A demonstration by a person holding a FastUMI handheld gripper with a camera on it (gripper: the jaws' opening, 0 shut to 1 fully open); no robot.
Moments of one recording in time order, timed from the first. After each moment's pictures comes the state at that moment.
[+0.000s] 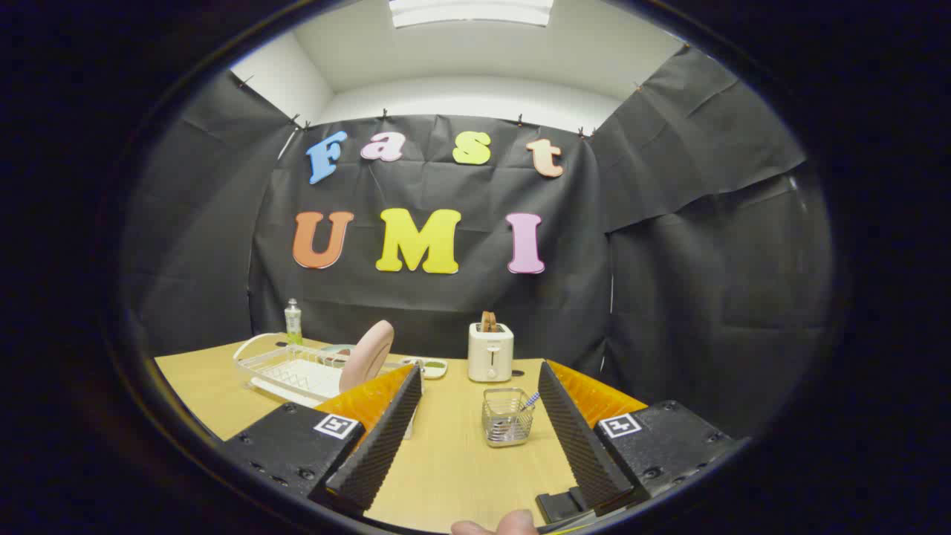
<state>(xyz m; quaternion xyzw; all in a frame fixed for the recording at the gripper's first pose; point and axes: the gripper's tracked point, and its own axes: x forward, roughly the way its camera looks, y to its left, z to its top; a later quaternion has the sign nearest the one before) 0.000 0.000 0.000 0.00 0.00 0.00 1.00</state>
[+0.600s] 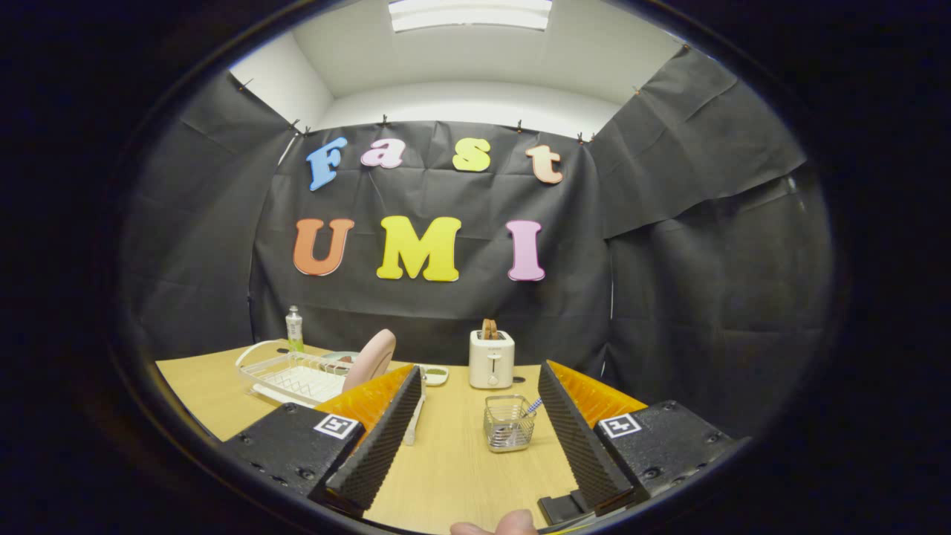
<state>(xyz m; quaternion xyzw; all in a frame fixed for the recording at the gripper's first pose) -0.002 0.004 0.010 0.01 -0.01 0.00 1.00</state>
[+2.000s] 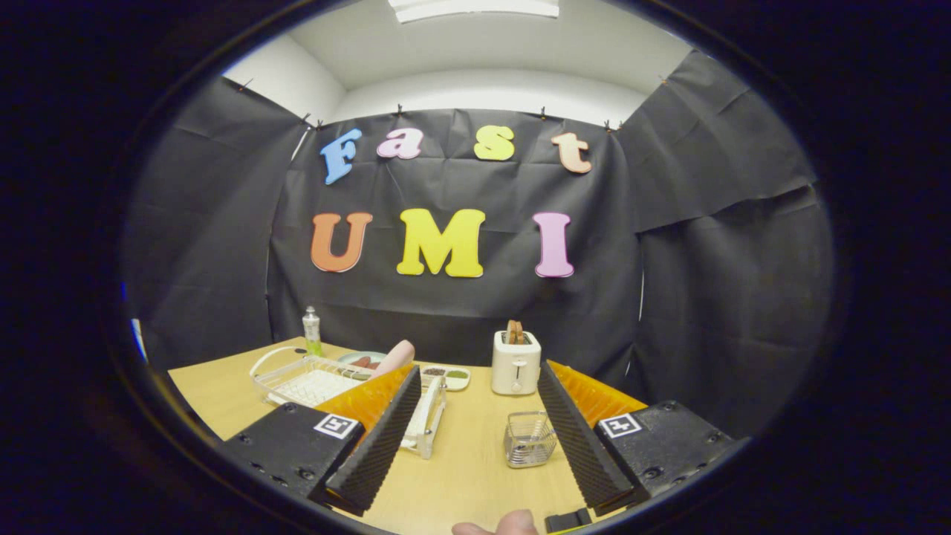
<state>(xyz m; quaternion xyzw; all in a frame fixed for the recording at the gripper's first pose) 0.056 0.020 0.058 -0.02 0.03 0.05 1.00</state>
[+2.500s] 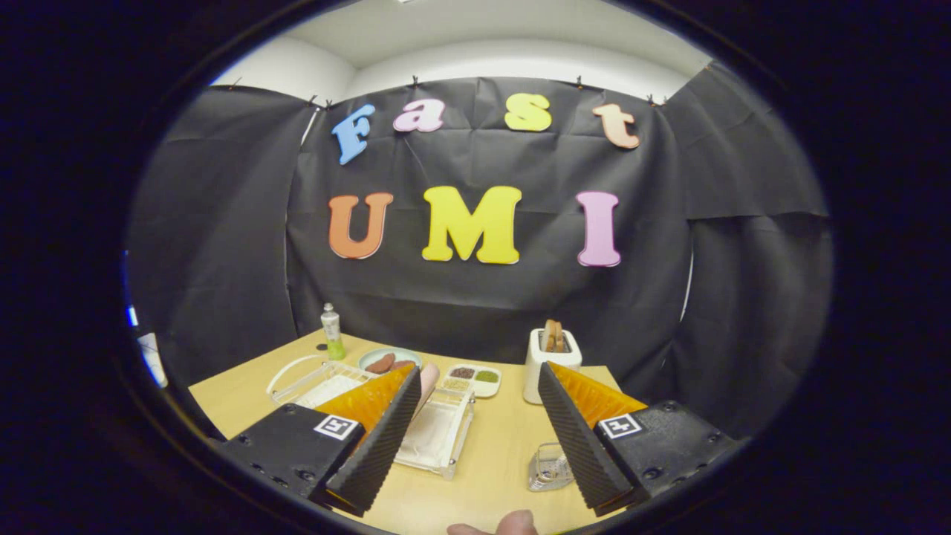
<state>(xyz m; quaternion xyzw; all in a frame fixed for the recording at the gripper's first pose) 0.143 0.087 0.116 -0.04 0.14 0.14 0.98</state>
